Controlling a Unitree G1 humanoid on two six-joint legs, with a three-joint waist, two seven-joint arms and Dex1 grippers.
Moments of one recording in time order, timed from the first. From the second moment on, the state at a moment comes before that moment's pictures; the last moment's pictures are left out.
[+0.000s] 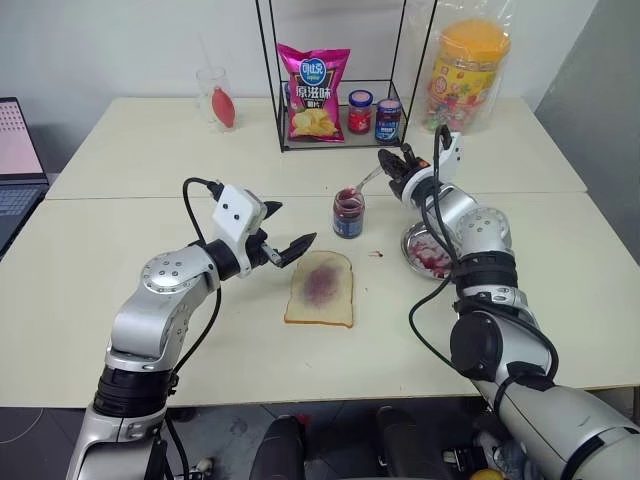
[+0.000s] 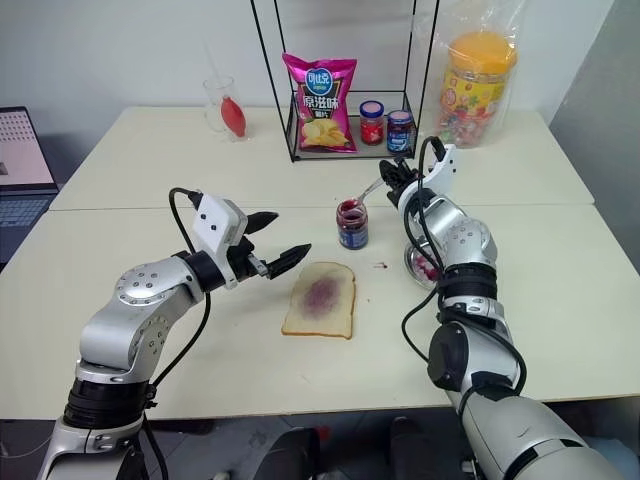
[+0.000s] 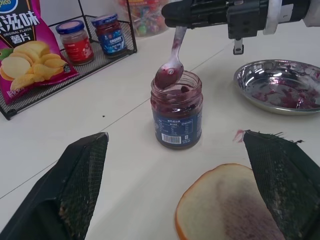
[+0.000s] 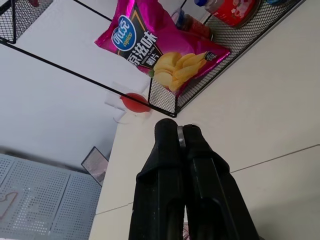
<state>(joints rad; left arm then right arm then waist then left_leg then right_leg) -0.40 0.55 0.02 -0.26 -0.35 0.53 -0.63 -1.08 -0.04 -0.52 0.66 0.73 0.67 0.11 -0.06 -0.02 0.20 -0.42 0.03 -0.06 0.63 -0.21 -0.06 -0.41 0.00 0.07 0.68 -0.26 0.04</state>
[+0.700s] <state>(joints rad) -0.20 0.66 0.17 -0.38 -0.46 0.54 -0.73 -1.00 -0.03 -0.45 0.21 0.93 0.96 0.06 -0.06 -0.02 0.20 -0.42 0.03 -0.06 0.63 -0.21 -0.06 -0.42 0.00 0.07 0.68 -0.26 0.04</state>
